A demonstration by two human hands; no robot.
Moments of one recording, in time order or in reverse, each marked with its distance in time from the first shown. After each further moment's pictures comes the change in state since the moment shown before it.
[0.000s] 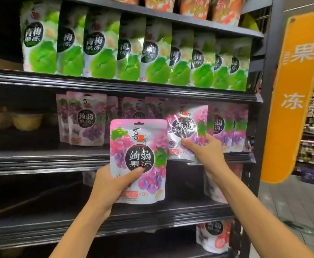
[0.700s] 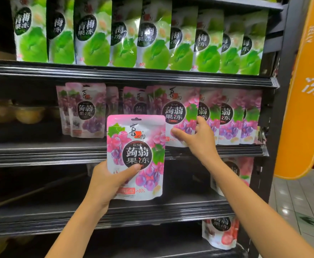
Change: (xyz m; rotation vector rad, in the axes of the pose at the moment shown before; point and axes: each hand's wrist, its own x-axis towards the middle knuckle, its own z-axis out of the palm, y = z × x) left_hand 0.004 -0.020 0.000 0.081 0.058 -0.020; right_hand 0.021 0.011 0.022 -0.272 -0.041 -0.113
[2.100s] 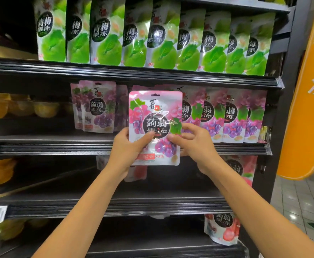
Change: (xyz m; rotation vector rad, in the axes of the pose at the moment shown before) left_hand 0.022 0.049 0.033 0.027 0.080 0.120; right_hand -0.044 -0.040 0.001 0.325 -0.291 0.151
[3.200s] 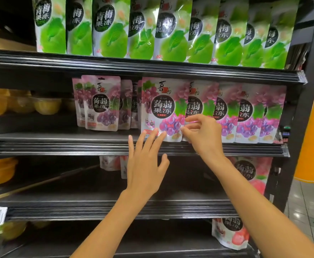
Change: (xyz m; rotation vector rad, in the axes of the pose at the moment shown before) left_hand -0.010 -0.050 0.017 1.128 0.017 0.512; right_hand 0.041 0.012 0.008 -0.466 0.307 -0.169
